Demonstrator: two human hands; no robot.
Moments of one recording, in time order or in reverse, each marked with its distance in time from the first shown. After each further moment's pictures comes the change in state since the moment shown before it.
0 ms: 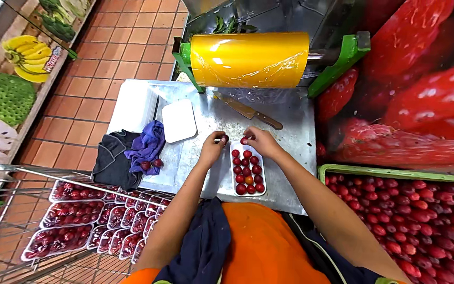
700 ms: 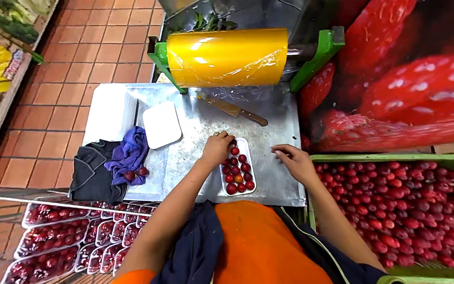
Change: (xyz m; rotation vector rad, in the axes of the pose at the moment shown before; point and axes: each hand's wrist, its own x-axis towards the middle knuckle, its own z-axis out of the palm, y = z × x) left_hand 0.022 0.018 0.050 0.987 -0.301 0.434; right_hand -0.150 0.038 -0.040 0.214 0.372 0.160
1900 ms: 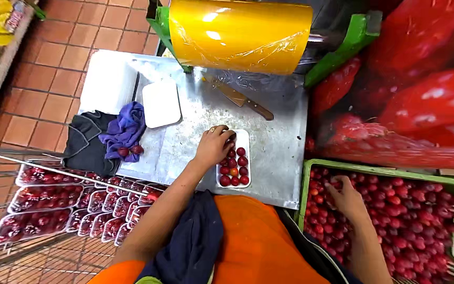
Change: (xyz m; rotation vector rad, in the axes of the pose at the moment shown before) left_hand -0.039 0.012 0.005 -0.032 0.145 -0.079; right_hand -0.086 0.091 -0.110 -0.452 0.041 0.587
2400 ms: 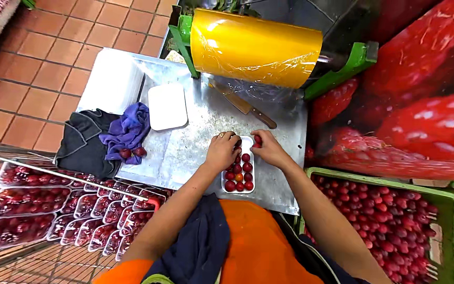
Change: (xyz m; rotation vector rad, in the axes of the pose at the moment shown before) left_hand 0.006 -0.001 0.007 -0.072 0.003 -0.038; right_hand 0.043 -0.268 0.082 0.105 -0.333 -0.567
